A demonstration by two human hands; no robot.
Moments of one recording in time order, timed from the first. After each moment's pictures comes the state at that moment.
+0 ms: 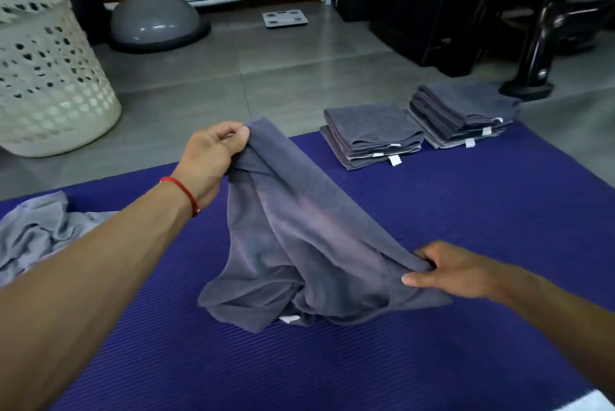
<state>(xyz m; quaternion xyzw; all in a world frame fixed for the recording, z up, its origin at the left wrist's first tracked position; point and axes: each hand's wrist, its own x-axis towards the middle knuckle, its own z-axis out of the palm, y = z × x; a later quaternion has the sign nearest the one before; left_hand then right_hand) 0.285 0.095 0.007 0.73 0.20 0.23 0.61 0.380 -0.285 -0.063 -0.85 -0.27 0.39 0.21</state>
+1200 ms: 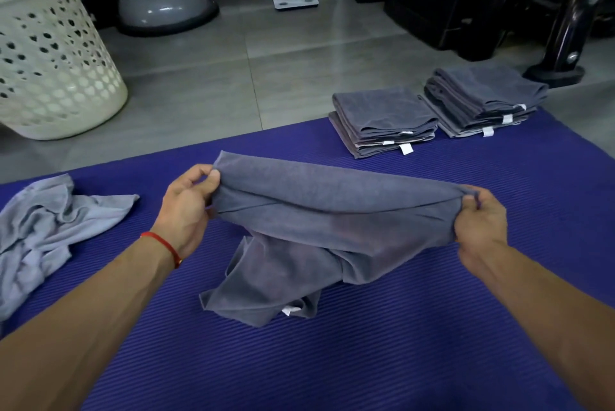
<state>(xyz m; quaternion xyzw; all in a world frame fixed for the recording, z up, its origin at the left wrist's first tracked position) 0.219 0.096 -0.060 0.64 0.30 0.22 0.68 0.425 -0.257 -0.112 -0.78 0.12 0.04 0.61</state>
